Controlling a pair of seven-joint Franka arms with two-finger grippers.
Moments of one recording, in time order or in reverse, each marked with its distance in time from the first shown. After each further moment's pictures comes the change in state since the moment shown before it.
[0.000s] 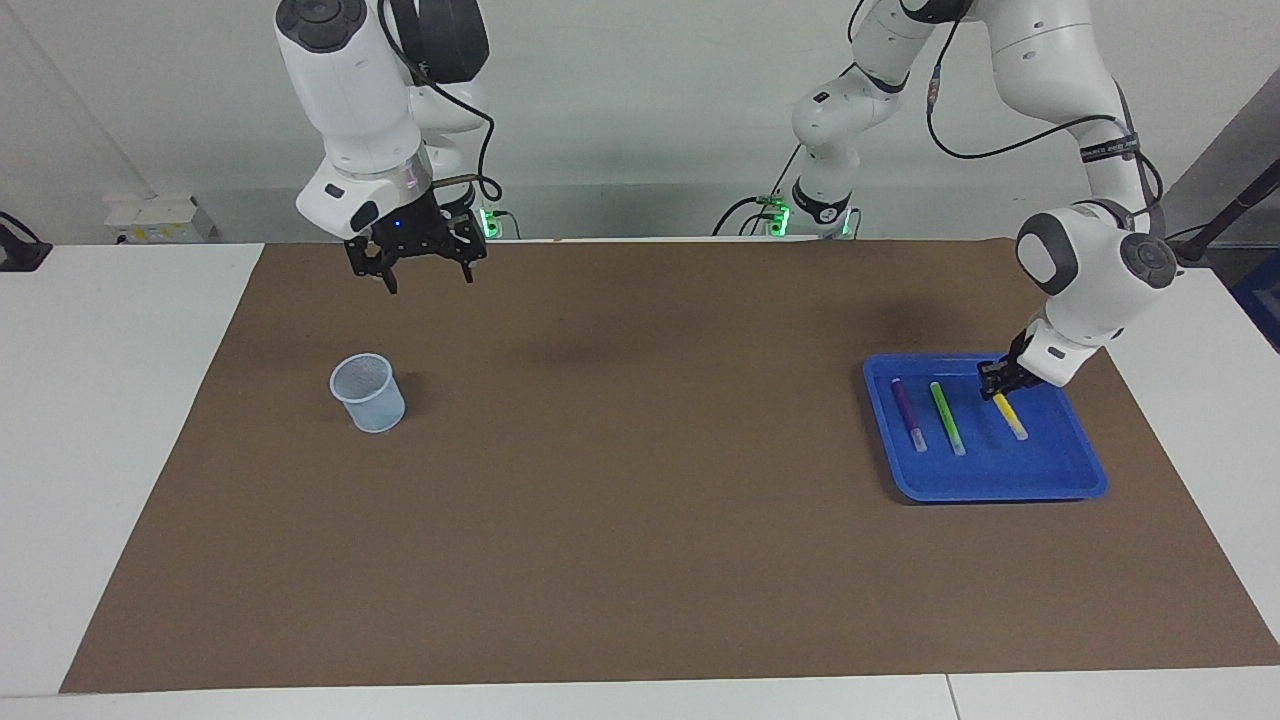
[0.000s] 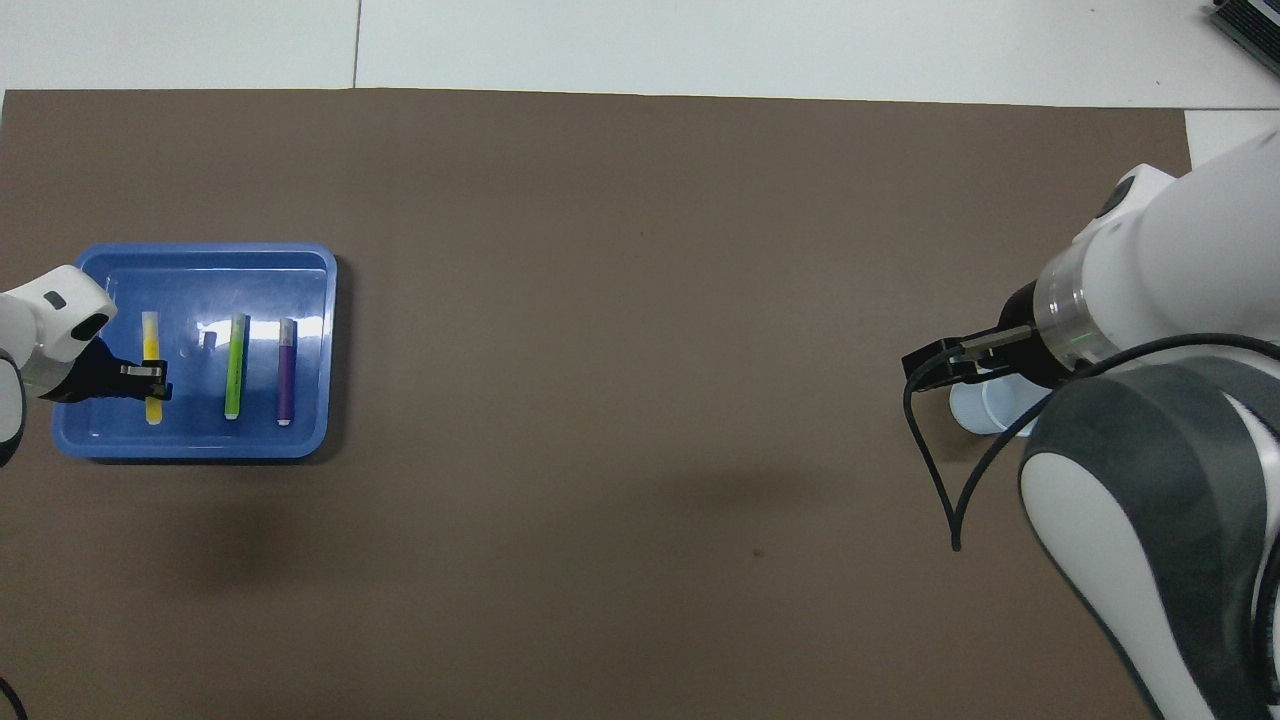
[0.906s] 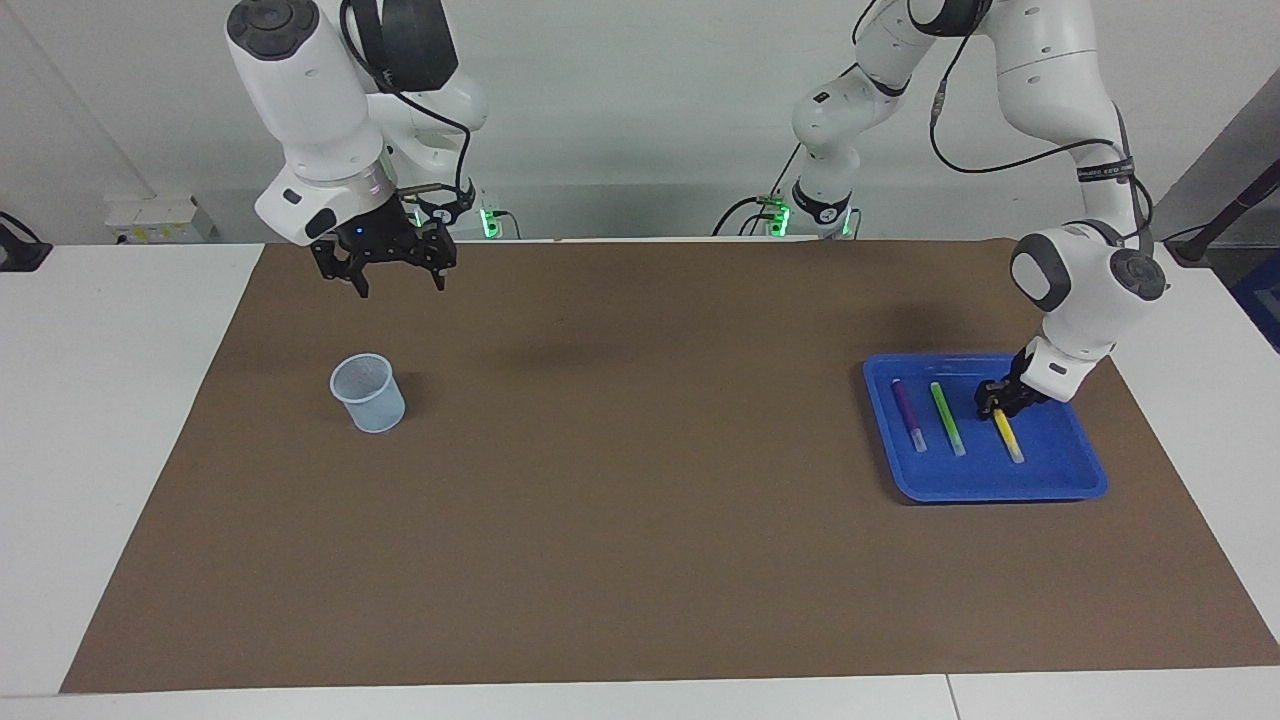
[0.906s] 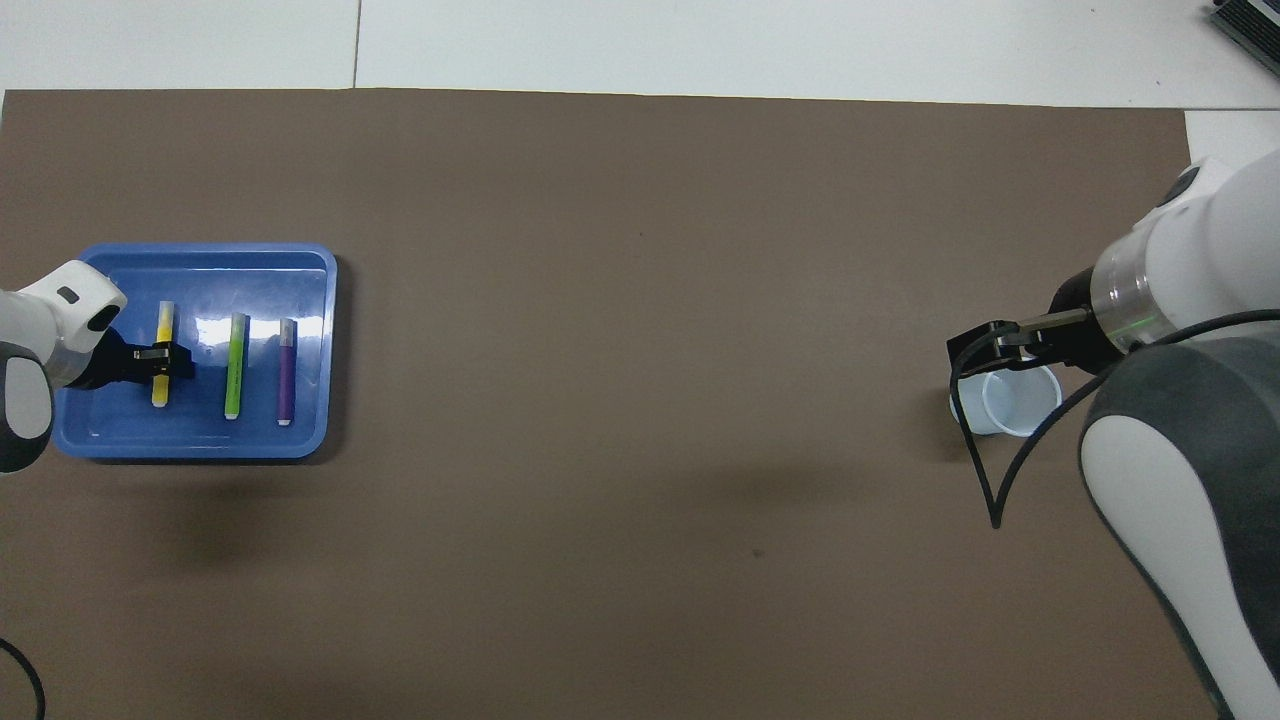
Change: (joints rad) left arm 0.000 0.051 0.013 -0.016 0.006 0.131 -0.059; right arm -0.061 0.001 -0.005 -0.001 0.000 0.002 0.002
